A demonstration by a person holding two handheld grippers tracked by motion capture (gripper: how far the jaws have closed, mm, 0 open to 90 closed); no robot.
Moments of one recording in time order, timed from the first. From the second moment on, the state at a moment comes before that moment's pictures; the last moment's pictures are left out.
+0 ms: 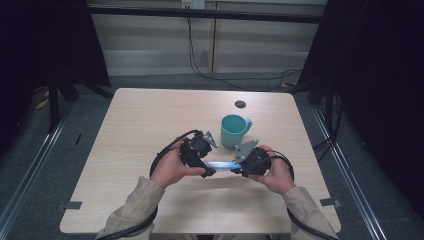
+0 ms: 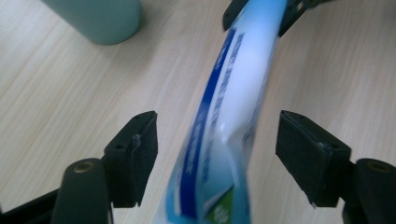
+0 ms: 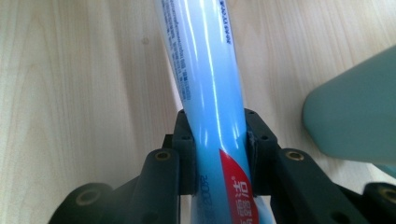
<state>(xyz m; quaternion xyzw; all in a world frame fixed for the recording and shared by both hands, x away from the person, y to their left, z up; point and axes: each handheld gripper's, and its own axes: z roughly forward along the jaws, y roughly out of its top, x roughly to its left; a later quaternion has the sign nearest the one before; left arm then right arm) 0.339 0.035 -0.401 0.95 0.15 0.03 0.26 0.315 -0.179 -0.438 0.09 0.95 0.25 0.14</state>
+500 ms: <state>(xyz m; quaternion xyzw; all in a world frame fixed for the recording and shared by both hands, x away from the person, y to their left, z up) 0.339 0.045 -0.405 0.96 0.14 0.05 0.25 0.320 -0.187 -0.433 0.11 0.95 0.26 0.13</state>
